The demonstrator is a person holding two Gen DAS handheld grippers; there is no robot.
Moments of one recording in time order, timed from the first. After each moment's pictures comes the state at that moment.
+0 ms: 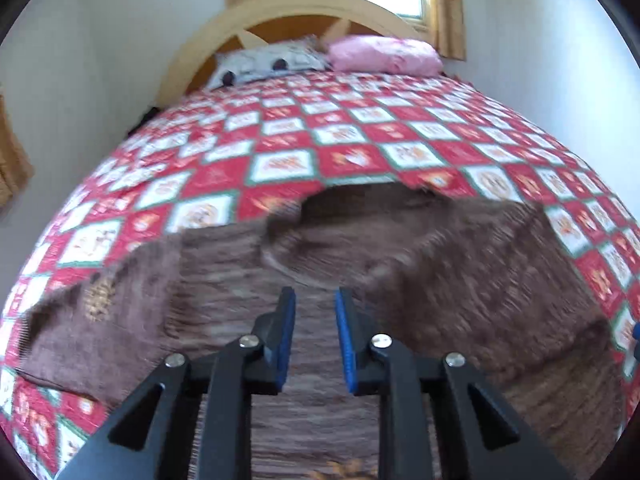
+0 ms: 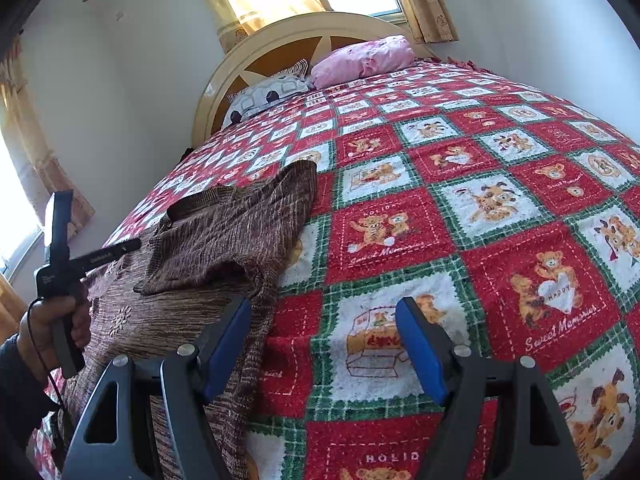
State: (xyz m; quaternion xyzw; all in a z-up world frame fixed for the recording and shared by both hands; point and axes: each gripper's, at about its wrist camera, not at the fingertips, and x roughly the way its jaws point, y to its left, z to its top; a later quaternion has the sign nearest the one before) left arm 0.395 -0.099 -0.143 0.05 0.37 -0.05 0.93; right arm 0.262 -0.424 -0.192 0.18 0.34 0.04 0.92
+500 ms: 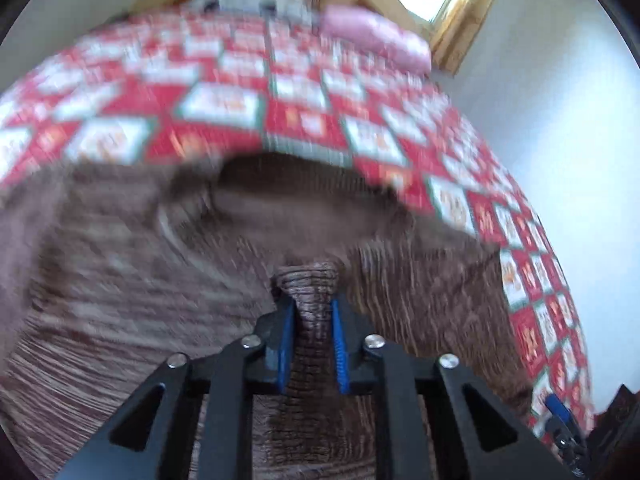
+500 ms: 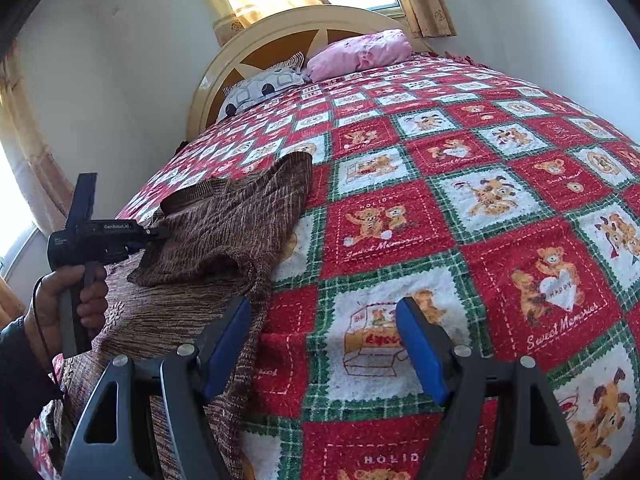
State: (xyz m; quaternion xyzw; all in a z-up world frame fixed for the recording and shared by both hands) left arm 0.433 -0.109 -0.166 -0.12 0.42 -0.14 0.89; right arm 0.266 -0.422 -0.196 0.17 0.35 0.03 0.92
